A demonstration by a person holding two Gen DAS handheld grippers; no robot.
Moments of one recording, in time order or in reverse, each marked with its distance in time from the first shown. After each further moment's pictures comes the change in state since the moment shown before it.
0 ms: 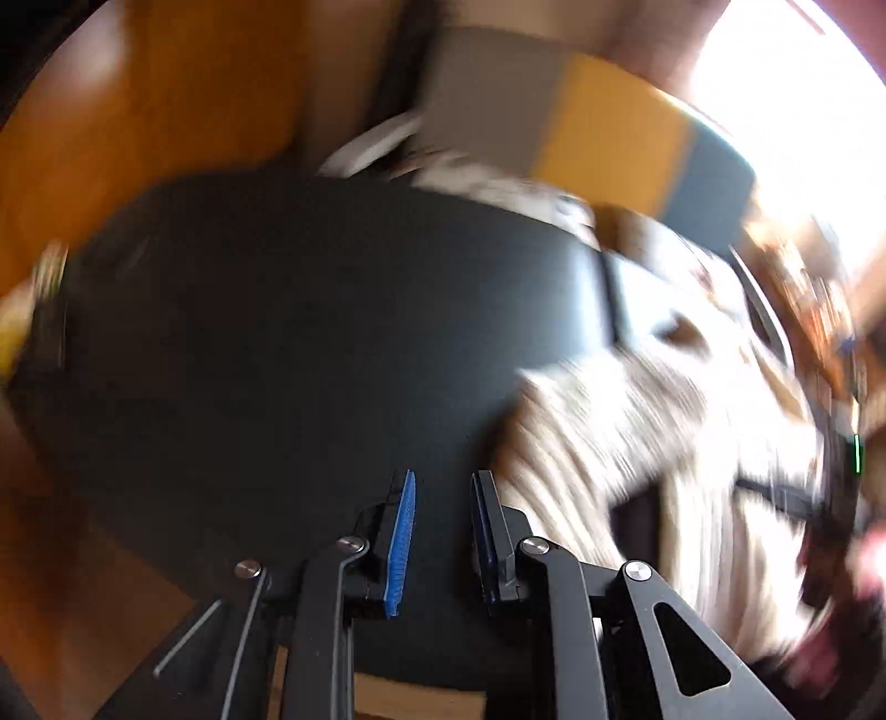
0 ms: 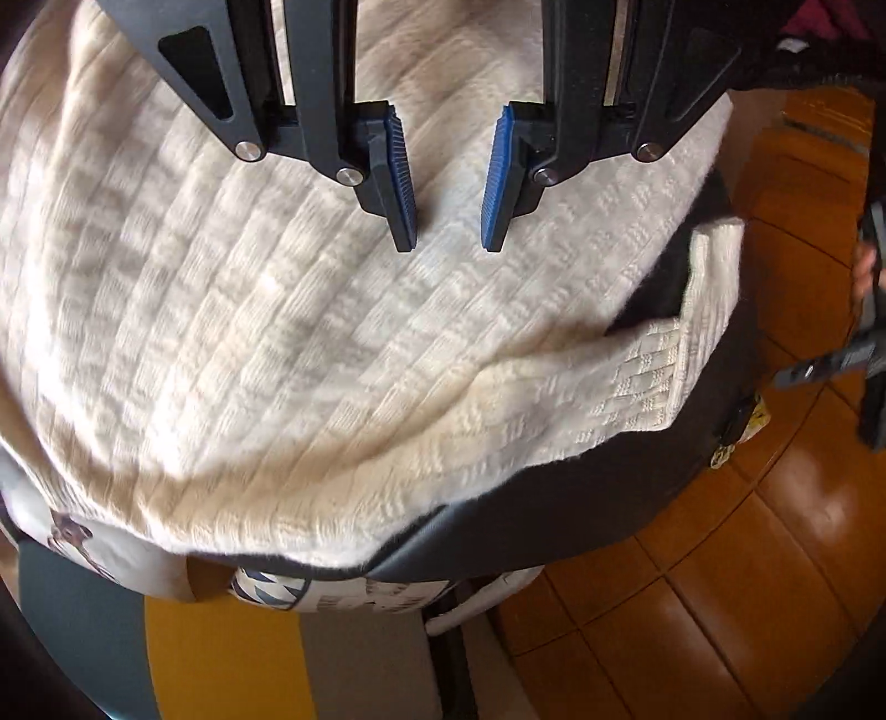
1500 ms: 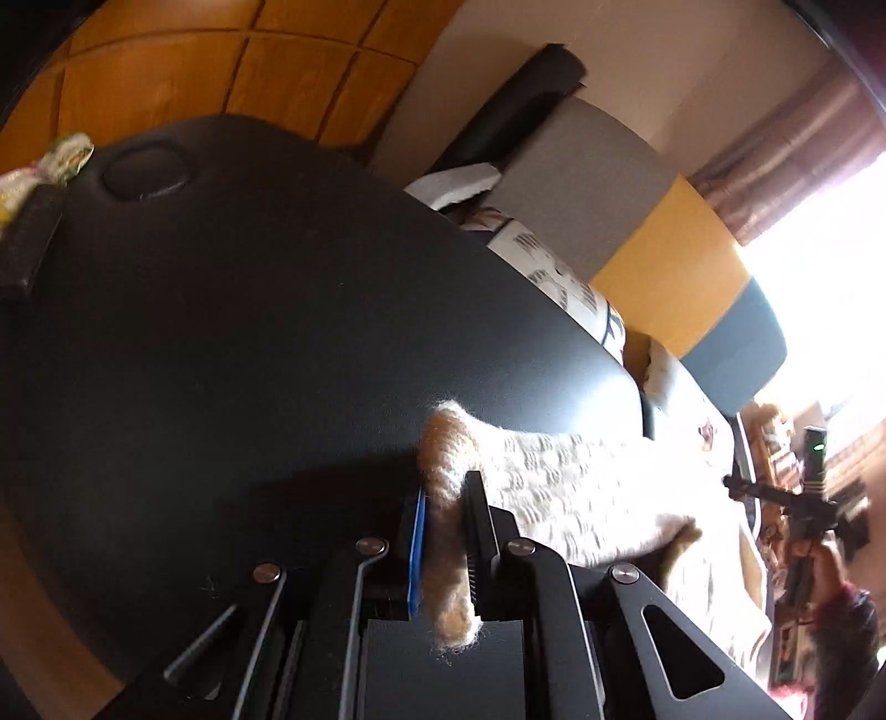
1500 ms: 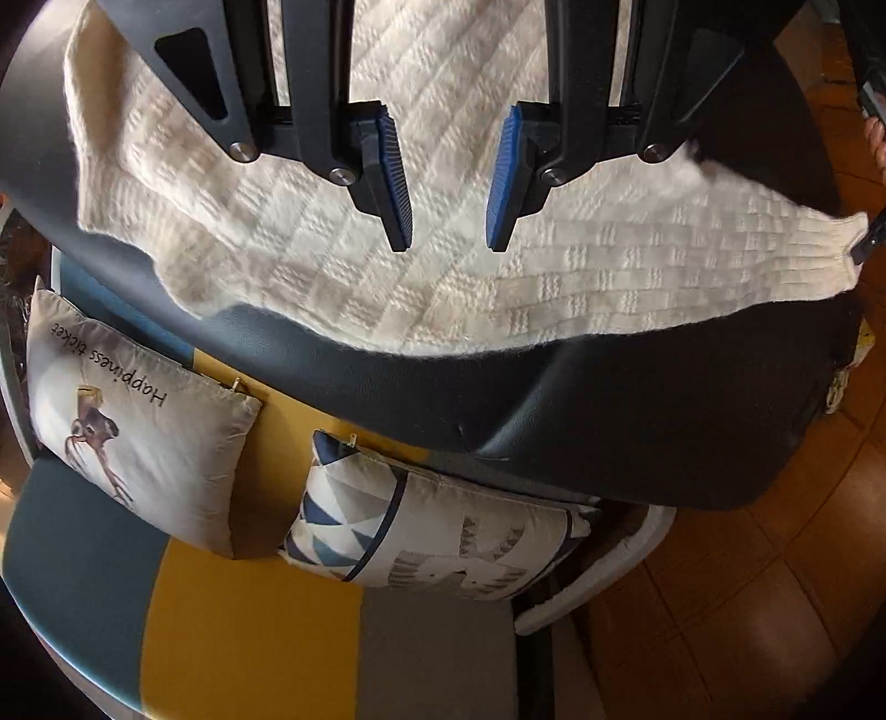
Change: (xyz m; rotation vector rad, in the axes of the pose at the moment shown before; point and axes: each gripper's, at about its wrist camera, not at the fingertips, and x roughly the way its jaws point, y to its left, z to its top) left arm 0.077 0.123 0.070 -0.497 -0.129 -0.127; right arm 0.063 -0.054 0.230 -0.014 0.147 -0.246
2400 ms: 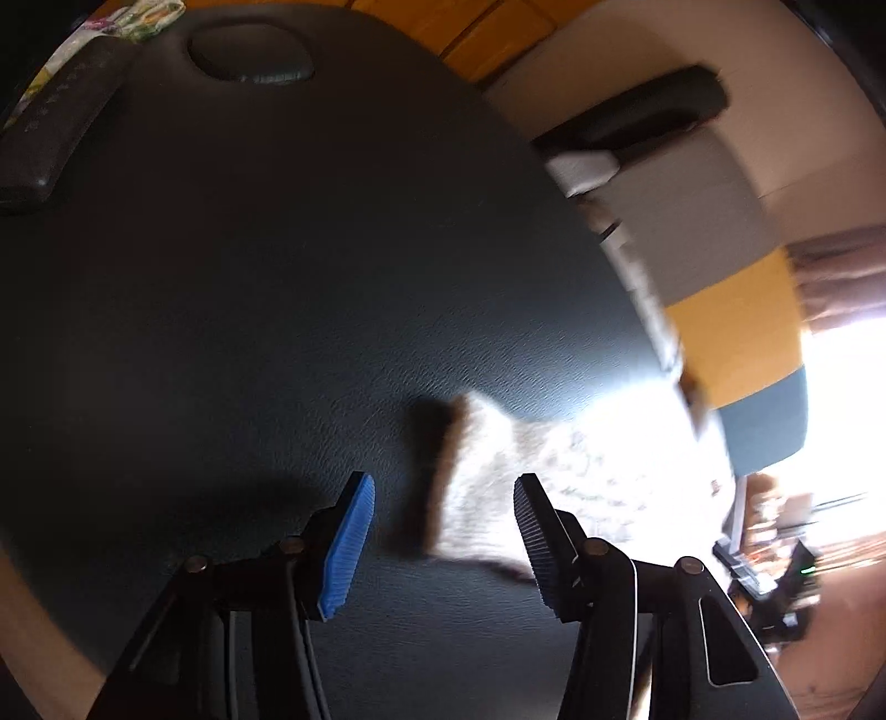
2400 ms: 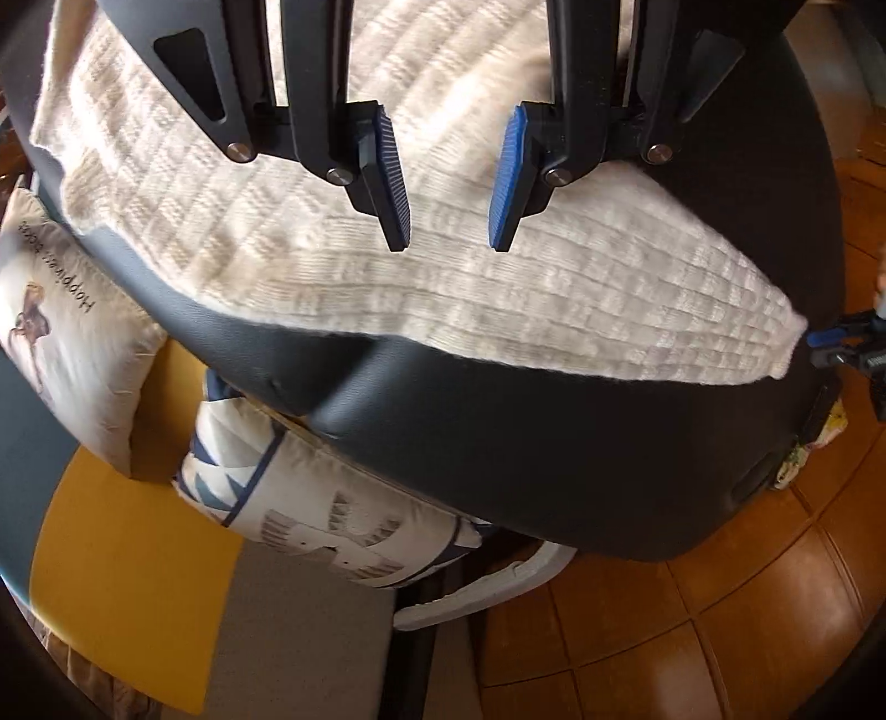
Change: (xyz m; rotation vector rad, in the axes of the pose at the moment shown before) left arm 0.025 0.088 0.033 -0.241 0.210 0.051; right arm 0.008 0.092 -0.012 -0.209 -0.086 0.110
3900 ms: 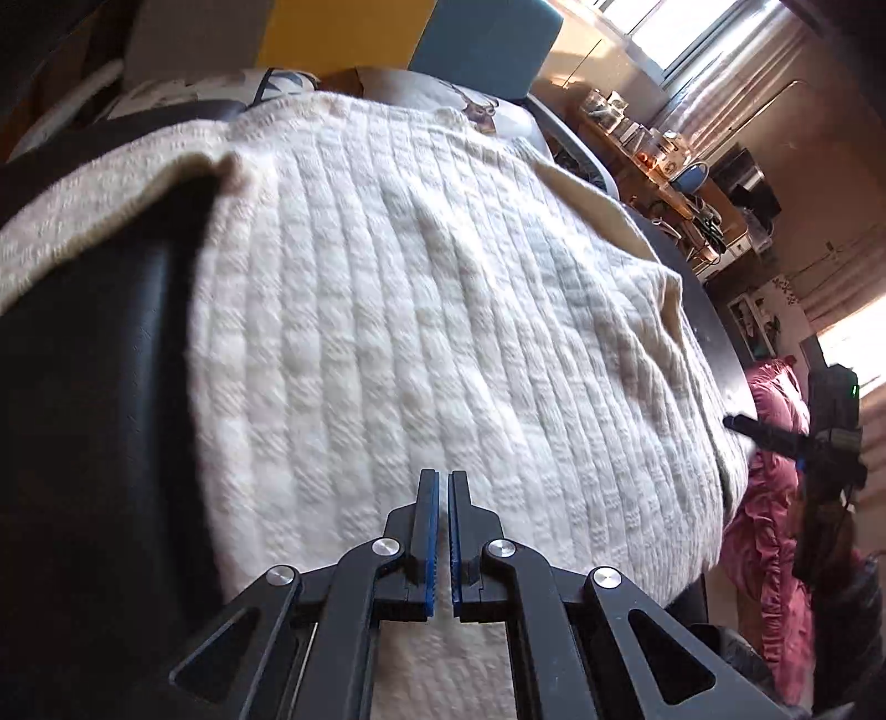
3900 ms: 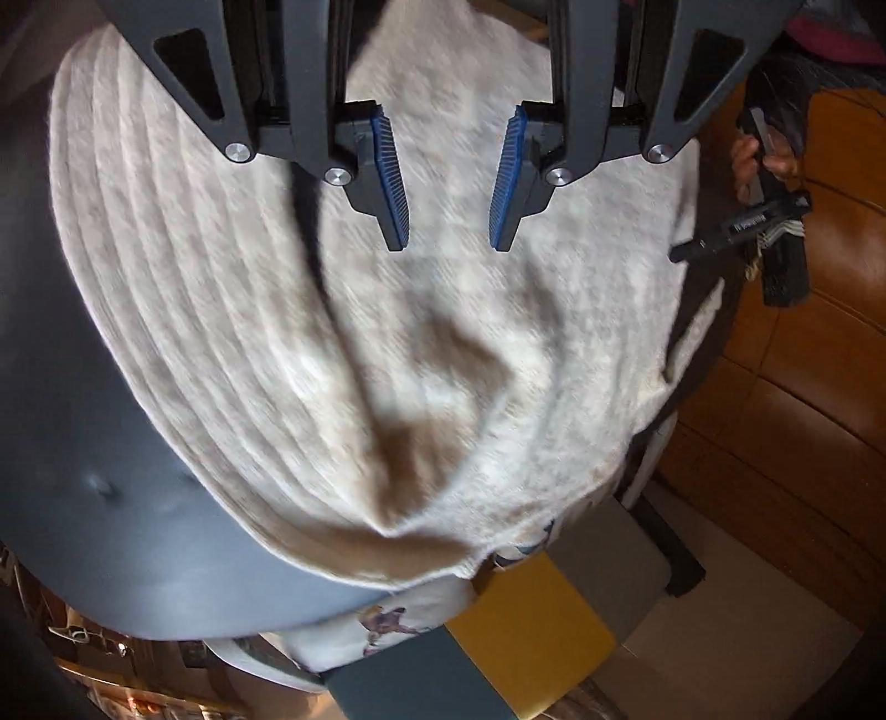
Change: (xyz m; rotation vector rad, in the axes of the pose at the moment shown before) left arm 0.047 -0.282 -0.349 0.890 0.330 -0.156; right arm -0.228 -0.112 -0.466 0.778 -0.165 0.036
